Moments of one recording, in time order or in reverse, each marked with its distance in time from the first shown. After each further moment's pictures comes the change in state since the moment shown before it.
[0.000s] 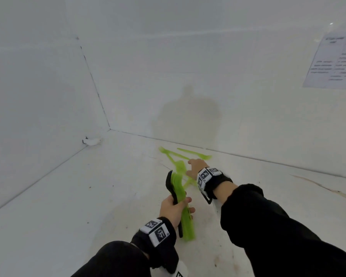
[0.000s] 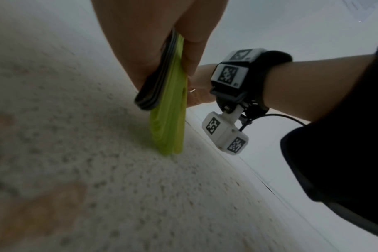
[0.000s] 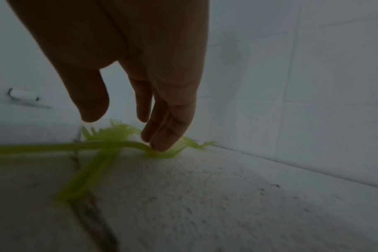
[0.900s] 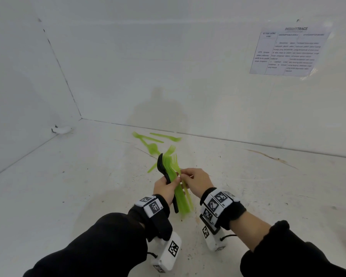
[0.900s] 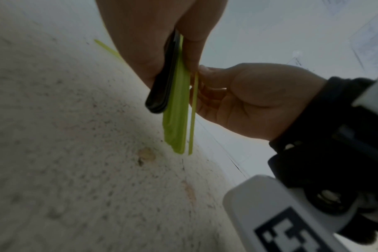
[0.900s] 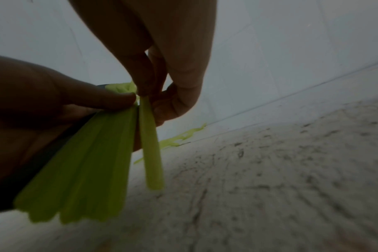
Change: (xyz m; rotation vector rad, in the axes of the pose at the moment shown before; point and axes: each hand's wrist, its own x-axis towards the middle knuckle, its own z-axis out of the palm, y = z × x) left_hand -0.045 -0.023 0.045 0.050 -0.106 0.064; right_hand -0.161 0.052 0.033 0.715 0.275 0.035
